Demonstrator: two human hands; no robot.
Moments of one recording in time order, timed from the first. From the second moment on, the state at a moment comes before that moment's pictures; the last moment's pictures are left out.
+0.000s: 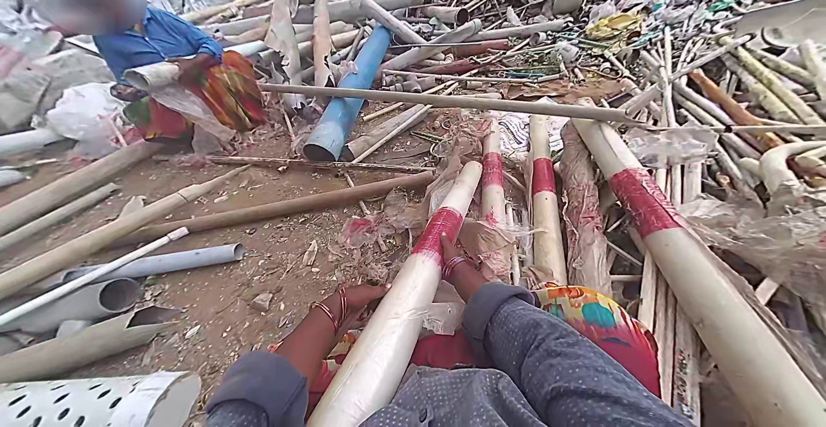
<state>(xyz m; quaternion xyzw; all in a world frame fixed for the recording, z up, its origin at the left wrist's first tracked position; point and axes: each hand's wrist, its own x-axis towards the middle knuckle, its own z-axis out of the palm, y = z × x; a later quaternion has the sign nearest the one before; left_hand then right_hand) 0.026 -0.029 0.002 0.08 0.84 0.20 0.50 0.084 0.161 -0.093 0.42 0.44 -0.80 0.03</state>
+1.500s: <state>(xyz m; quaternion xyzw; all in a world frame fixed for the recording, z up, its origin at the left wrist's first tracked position) 0.006 0.020 -0.021 0.19 0.87 0.07 0.44 0.091 0.204 -0.042 0.11 0.97 -0.15 0.15</state>
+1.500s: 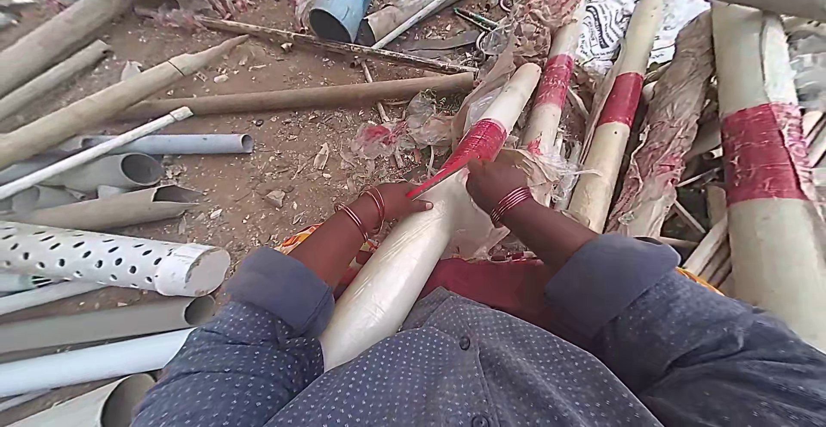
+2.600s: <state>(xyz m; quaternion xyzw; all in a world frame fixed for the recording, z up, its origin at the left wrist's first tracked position) 0.044 0.034 0.006 0.39 0.58 0.70 0.15 0.132 0.175 -0.004 -0.09 0.82 -0.55 0.11</state>
